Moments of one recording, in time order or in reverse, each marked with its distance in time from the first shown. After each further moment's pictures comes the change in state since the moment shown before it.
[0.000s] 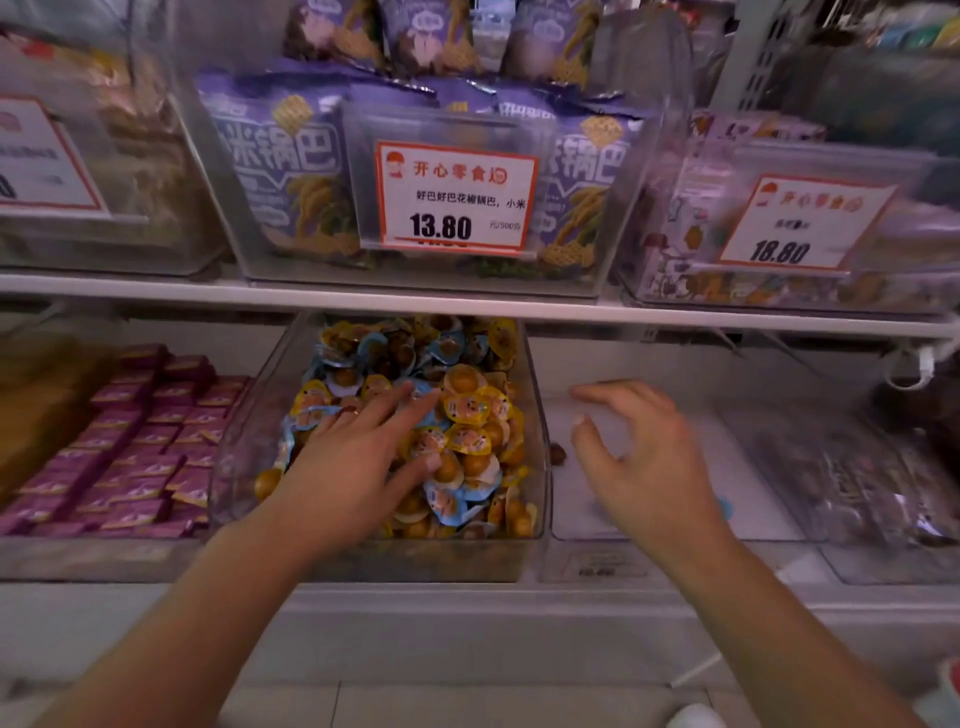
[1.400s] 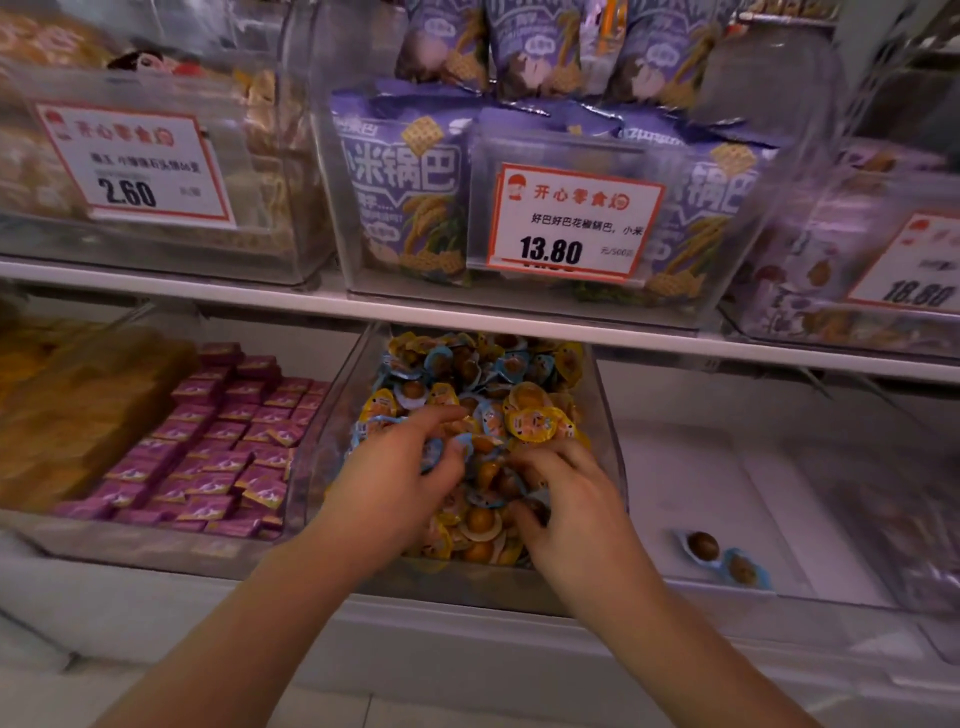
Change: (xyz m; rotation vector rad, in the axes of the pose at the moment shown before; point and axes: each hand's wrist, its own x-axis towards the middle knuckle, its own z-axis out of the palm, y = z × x) left_hand -0.009 -0.016 0.002 -0.428 0.256 -0.184; right_hand -0.014 -0.053 0.077 -0.101 -0.377 -0.034
